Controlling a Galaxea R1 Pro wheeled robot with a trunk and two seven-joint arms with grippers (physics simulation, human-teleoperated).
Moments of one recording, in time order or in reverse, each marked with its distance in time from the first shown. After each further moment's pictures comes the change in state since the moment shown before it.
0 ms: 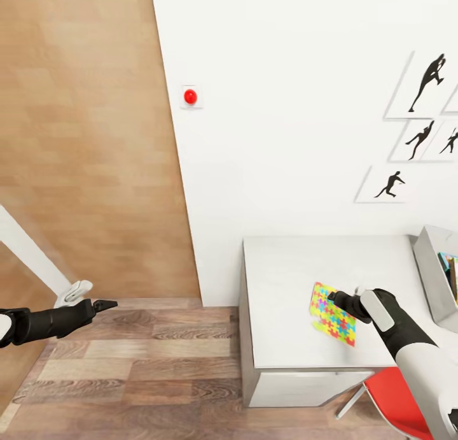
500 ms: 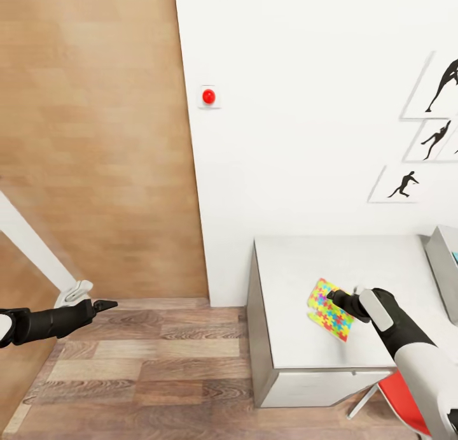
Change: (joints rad) left arm 0.000 0.000 -0.002 0.000 0.000 0.000 0.000; right arm 0.000 0.005 0.000 -0.007 0.000 0.000 0.000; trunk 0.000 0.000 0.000
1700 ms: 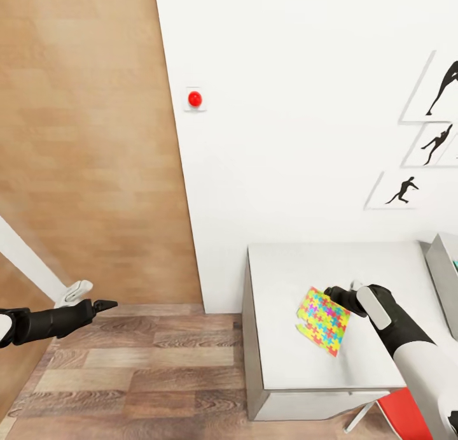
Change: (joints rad) left arm 0.000 0.000 0.000 0.000 0.000 0.000 0.000; right arm 0.000 -0.002 0.043 -0.044 0.000 0.001 0.001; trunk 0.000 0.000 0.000
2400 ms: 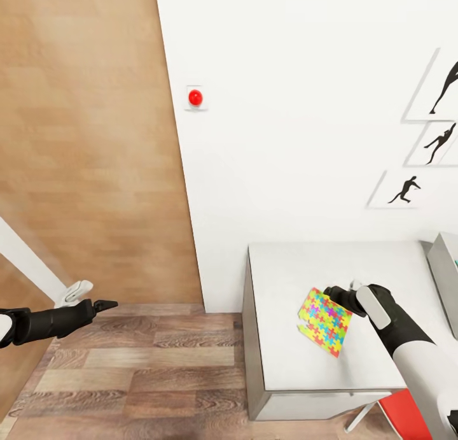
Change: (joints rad) left arm 0.000 0.000 -0.001 0.000 0.000 0.000 0.000; right arm -0.002 0.002 0.000 0.002 0.000 0.002 0.000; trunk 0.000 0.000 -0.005
